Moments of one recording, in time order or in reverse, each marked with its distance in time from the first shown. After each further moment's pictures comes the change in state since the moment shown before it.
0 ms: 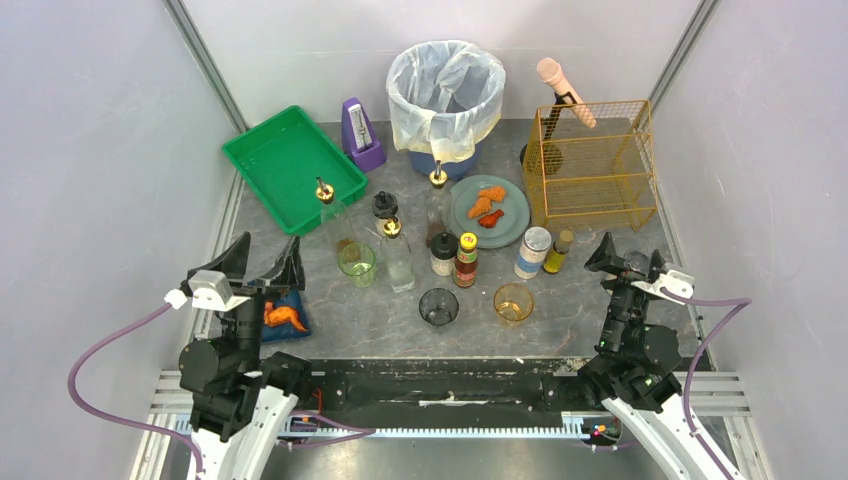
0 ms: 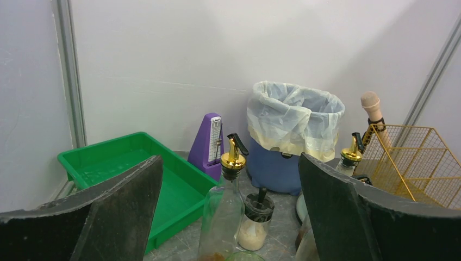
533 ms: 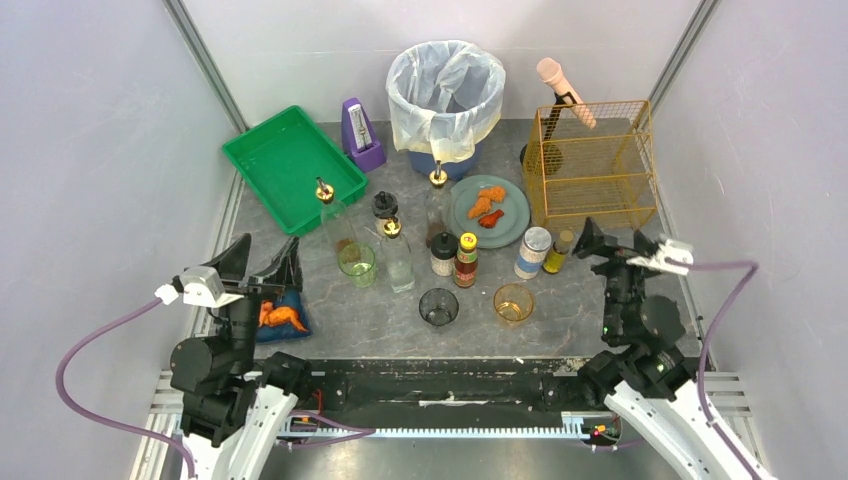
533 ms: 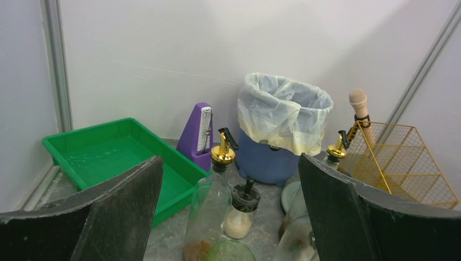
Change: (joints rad) left arm 0.000 0.037 0.078 -0.091 0.003 -0.064; right arm -0.001 0.172 0.178 -0.148 -0.113 0.201
